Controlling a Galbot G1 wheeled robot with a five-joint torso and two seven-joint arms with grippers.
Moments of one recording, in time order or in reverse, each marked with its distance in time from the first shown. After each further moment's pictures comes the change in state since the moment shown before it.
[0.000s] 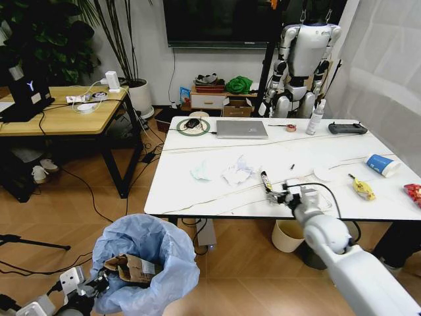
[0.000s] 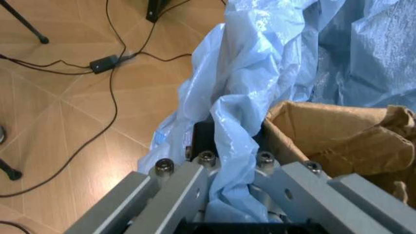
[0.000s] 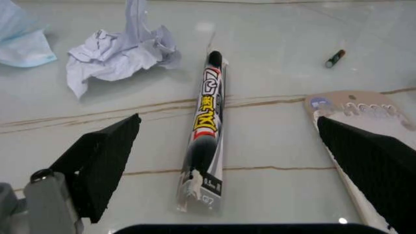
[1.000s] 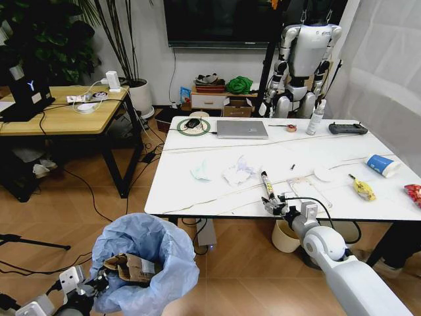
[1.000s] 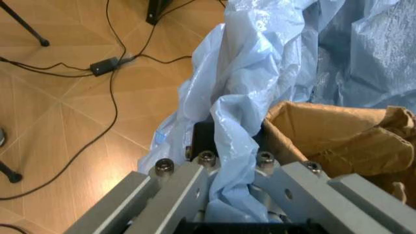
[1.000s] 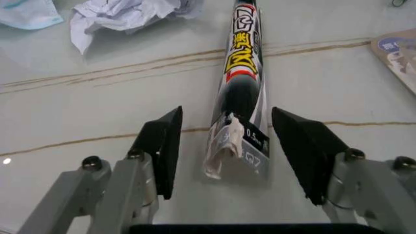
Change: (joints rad) left arm 0.003 0.000 -0.002 -0.001 0.005 -0.007 0.005; right arm 0.010 0.056 -0.041 -0.150 -0.010 0.099 -0.104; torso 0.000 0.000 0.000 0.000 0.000
